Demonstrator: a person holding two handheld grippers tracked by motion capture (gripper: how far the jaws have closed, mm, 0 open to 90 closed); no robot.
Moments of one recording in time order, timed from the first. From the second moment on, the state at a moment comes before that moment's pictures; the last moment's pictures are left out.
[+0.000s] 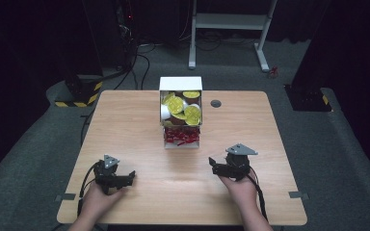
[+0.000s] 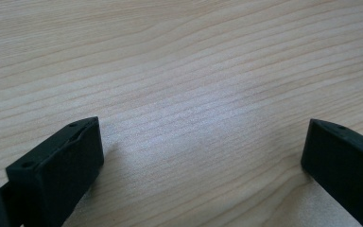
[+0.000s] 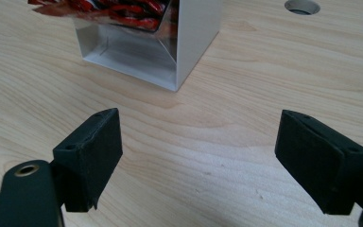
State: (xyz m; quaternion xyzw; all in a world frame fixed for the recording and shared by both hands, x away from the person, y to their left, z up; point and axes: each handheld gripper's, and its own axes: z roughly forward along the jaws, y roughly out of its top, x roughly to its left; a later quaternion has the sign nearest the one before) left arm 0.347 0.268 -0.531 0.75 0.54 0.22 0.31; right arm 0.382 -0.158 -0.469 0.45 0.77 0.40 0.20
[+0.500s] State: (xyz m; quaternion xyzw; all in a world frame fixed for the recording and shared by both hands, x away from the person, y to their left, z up) left arm 0.348 0.268 -0.531 0.75 0.54 0.22 0.31; right arm 0.388 -0.152 -0.455 0.44 0.77 0.42 0.20
